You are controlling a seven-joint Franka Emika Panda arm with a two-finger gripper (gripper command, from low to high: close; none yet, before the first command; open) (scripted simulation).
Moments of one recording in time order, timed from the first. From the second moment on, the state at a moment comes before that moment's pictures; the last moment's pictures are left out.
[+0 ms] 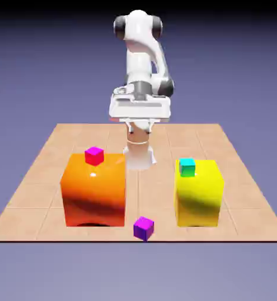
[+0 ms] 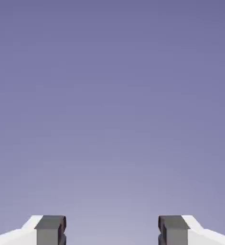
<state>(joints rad) -0.03 -0.57 -0.04 -2.80 -0.02 3.01 0.69</state>
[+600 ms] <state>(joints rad) -0.68 -0.60 -0.62 -2.66 -0.25 2.64 -0.08</state>
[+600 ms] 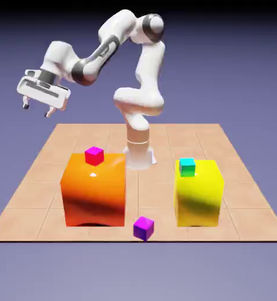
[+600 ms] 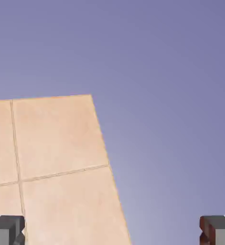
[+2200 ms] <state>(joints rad) -2.42 -0.67 -2.17 -2.28 -0.88 1.64 -2.12</state>
